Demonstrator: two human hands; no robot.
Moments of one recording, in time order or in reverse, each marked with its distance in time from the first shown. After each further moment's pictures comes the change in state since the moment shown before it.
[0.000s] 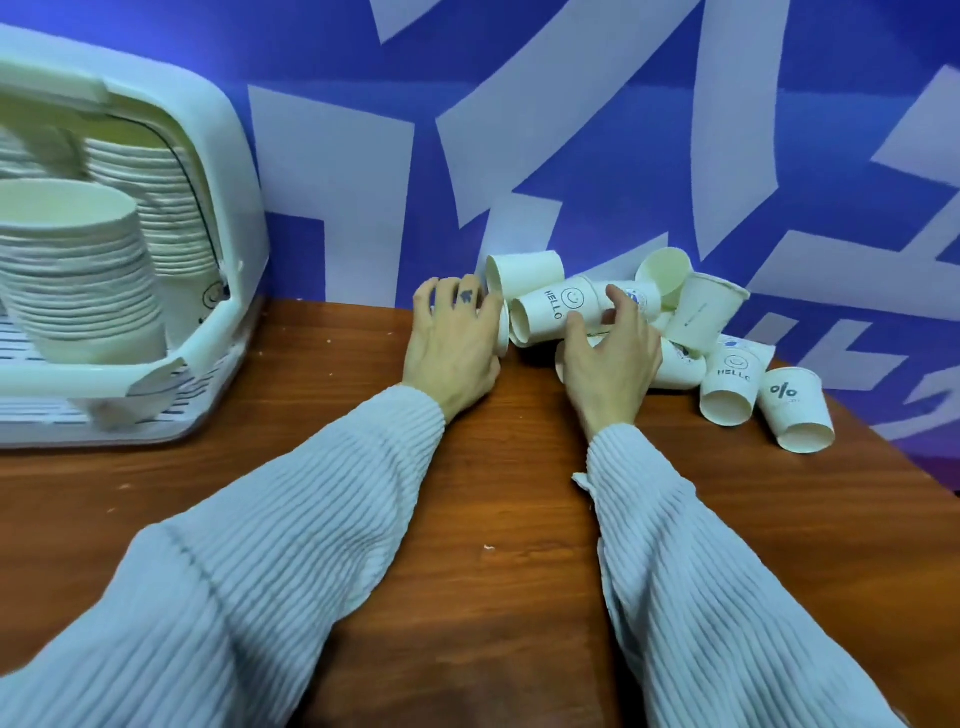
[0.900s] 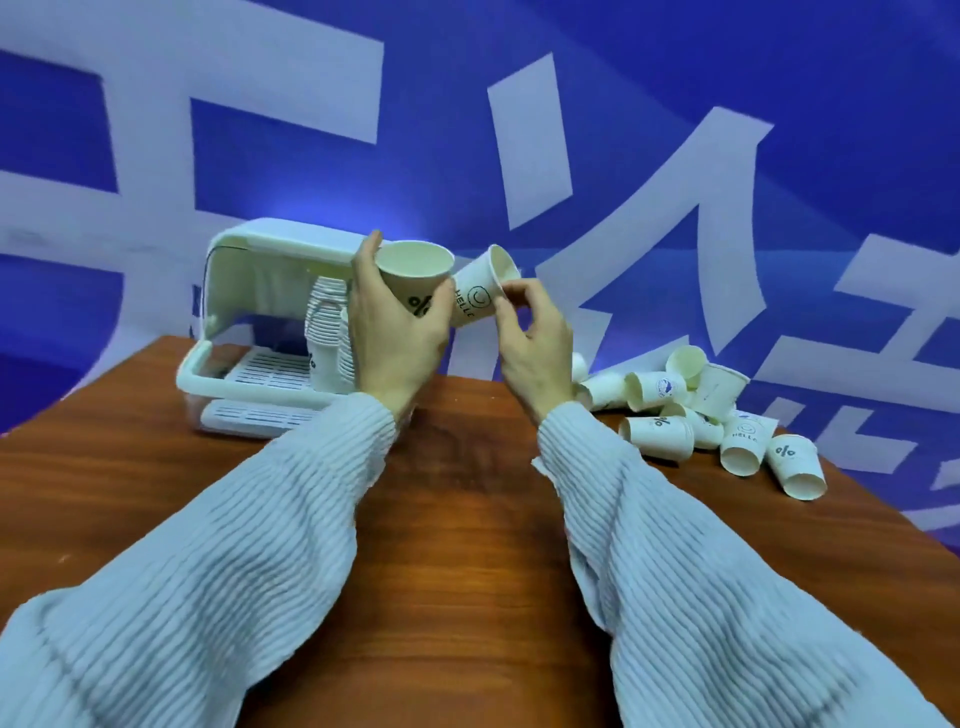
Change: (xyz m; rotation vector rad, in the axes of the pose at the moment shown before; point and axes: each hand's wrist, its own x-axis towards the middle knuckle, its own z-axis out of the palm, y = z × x) left_hand -0.087 -0.123 -0.249 -0.899 0.618 -0.573; right_hand -0.095 -0.249 -0.047 0.533 -0.247 -0.361
